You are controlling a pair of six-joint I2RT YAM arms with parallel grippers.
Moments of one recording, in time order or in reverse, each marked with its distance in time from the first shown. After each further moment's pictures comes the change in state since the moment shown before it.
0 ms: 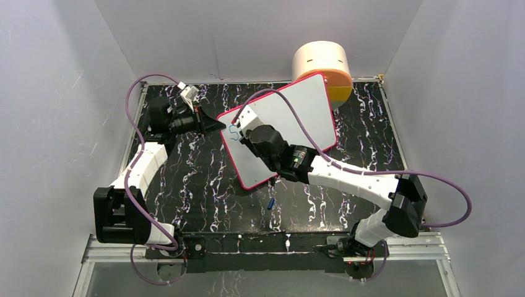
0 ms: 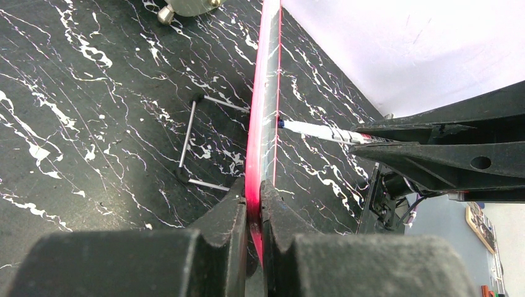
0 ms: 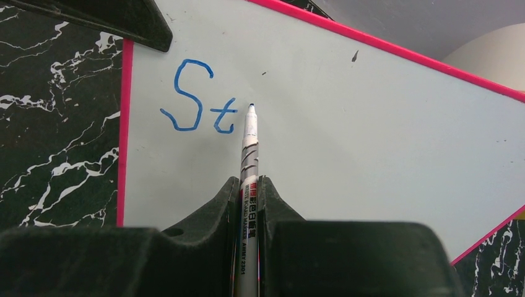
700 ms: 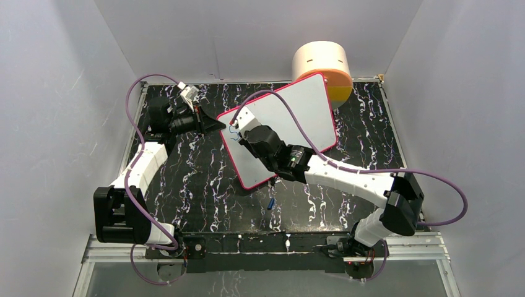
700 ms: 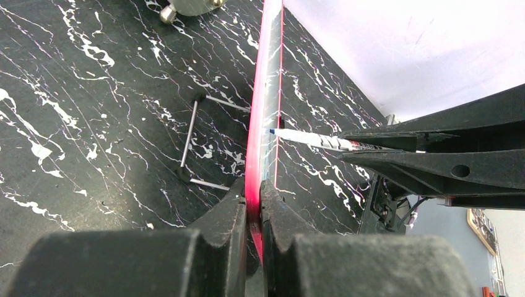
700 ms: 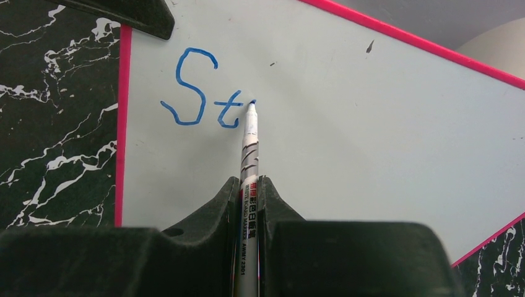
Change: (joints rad) left arm 0.000 0.003 0.001 -0.002 0.000 0.002; right arm -0.007 0.029 0.003 -0.007 -0.009 0.006
